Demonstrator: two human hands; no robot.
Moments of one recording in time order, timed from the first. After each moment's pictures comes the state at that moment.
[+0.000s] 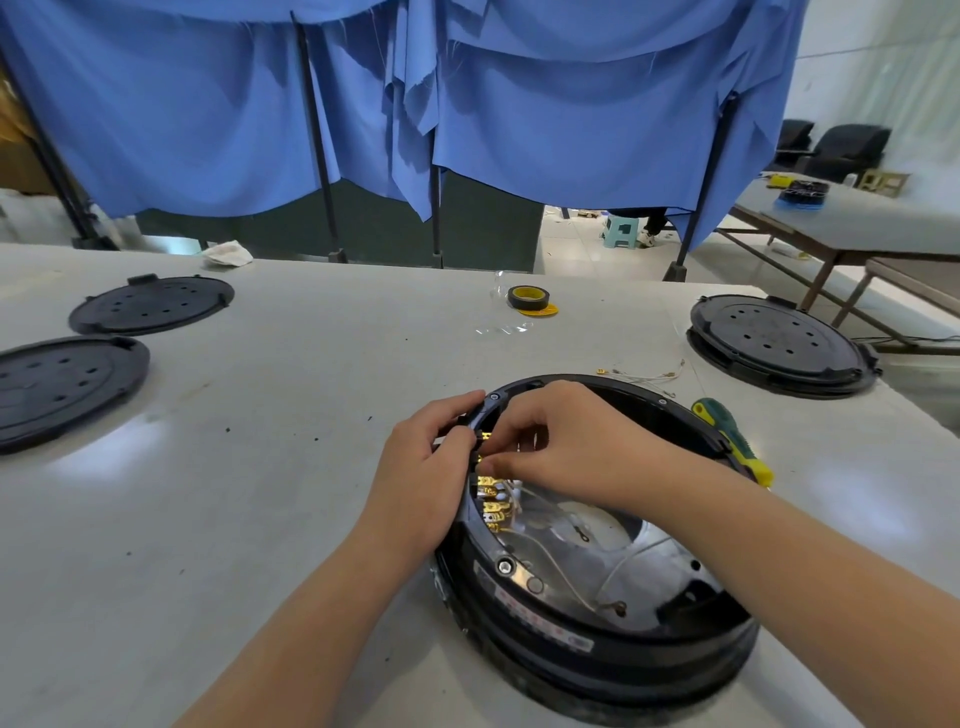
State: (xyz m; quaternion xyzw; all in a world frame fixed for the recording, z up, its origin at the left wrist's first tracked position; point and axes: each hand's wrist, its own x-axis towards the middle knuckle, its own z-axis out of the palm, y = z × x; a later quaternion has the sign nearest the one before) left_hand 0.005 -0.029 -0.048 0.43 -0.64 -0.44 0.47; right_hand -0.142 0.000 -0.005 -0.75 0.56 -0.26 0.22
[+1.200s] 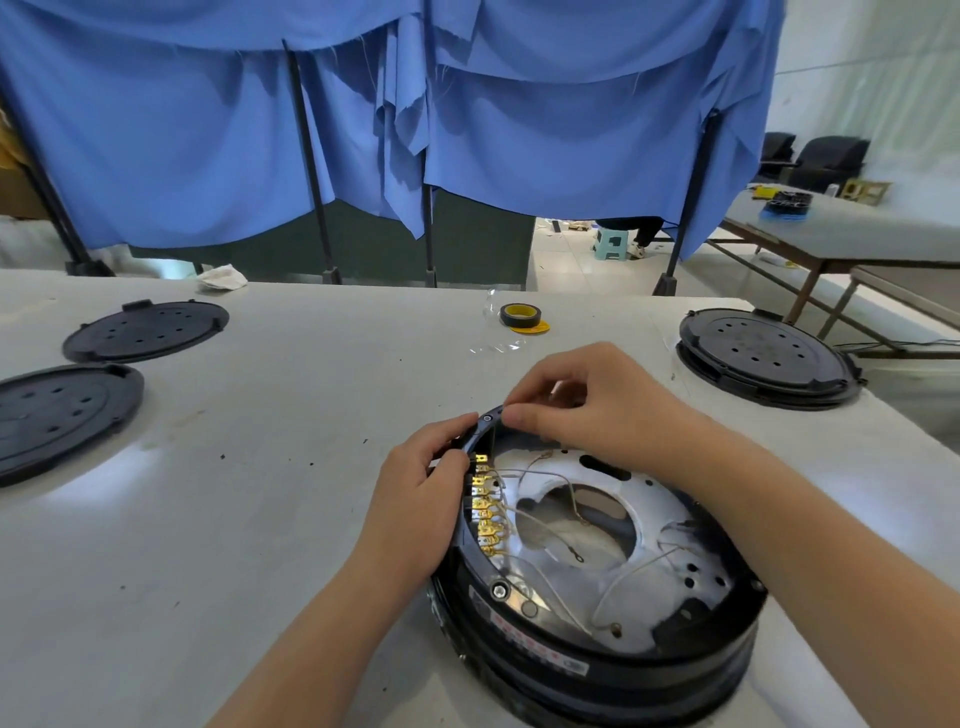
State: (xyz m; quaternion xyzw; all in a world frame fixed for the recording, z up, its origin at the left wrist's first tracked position) left_hand 0.005 -0.029 -0.047 0.43 -0.65 -0.42 0.46; right_hand -0.167 -0.003 0.026 -0.72 0.57 -0.35 0.19
